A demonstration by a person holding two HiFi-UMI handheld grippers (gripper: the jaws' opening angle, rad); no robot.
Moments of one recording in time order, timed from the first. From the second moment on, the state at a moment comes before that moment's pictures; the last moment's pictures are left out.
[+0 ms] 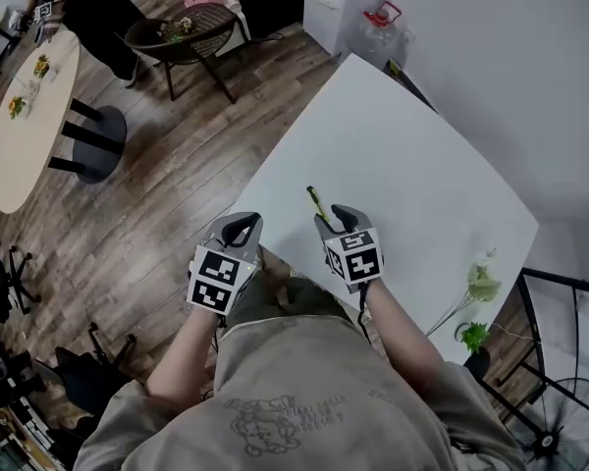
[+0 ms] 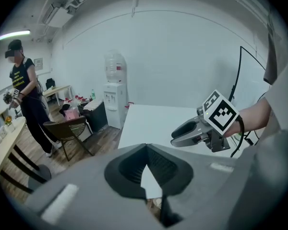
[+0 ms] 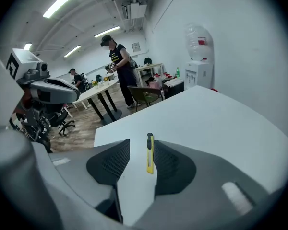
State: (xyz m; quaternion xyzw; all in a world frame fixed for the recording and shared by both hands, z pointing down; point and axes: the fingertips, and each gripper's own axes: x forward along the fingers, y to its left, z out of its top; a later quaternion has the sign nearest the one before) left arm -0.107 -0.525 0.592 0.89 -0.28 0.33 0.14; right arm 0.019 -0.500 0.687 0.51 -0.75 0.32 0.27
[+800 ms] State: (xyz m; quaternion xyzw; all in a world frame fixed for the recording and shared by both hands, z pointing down) left arm -0.108 -0.556 0.691 0.88 -0.19 0.38 0.21; right arm 0.010 -0.531 0.751 0.54 -0.69 0.33 0.34
